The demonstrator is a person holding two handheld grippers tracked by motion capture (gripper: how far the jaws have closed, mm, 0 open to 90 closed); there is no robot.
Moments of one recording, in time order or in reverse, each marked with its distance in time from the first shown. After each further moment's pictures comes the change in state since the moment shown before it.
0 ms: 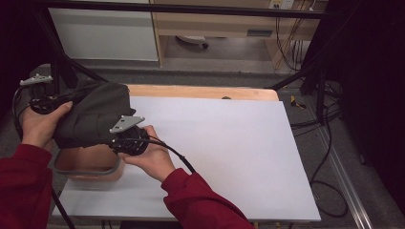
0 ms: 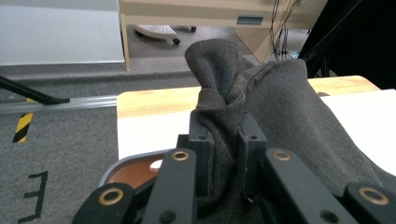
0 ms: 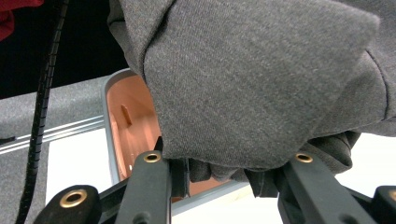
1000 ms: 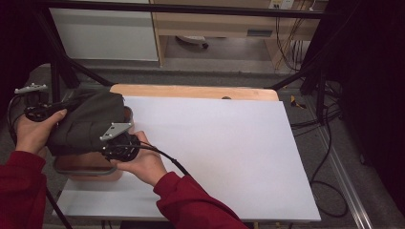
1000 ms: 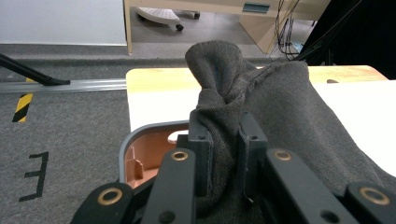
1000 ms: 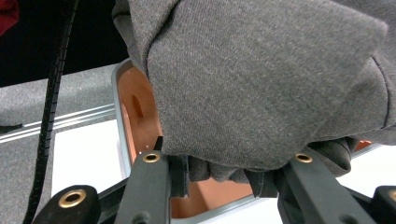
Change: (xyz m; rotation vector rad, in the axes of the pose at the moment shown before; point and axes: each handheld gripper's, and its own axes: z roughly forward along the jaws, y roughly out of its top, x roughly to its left) left arm 0.024 -0.024 -0.001 0.038 -0.001 -0.043; right arm 0.016 -0.005 0.024 0.043 0.028 -0.018
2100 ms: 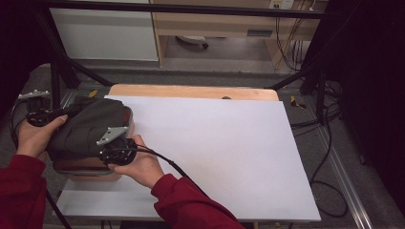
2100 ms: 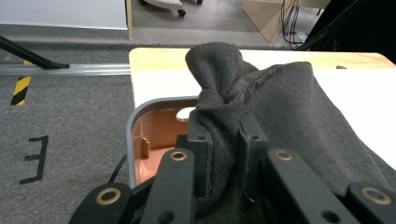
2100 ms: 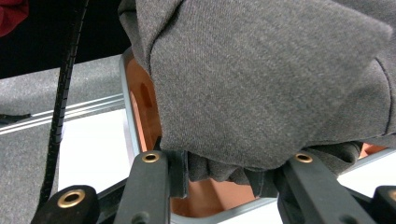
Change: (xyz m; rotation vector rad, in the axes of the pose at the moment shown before) left arm 0.012 -0.016 0.007 0.051 0.004 -0.016; right arm 0.007 -0.006 0.012 0.038 0.028 -0.002
